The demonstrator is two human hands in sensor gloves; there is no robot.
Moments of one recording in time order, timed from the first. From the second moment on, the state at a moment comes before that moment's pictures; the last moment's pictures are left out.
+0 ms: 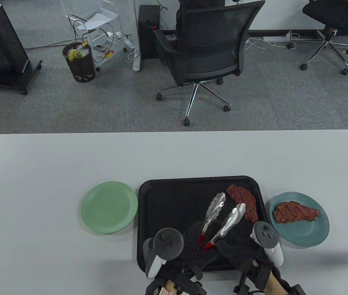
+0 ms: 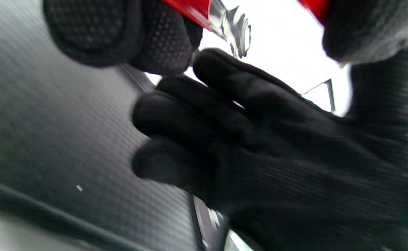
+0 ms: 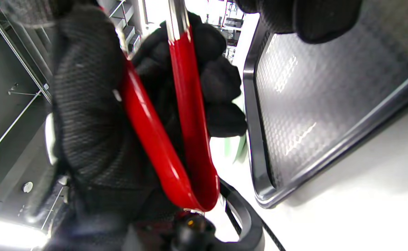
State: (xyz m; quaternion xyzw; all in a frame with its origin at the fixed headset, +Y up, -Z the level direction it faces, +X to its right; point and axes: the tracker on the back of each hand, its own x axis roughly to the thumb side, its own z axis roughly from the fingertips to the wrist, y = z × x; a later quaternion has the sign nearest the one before) left_hand -0.039 -0.720 -0.218 -0.11 -0.17 0.47 0.86; right_hand 0.164 -0.760 -0.230 0.20 0.22 0.70 0.65
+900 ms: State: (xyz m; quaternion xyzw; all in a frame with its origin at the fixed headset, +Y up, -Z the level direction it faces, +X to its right) left_hand -0.061 -0.690 -0.213 0.03 -0.11 0.41 0.90; right_hand 0.209 -0.740 -0.237 0.08 0.04 0.70 0.71
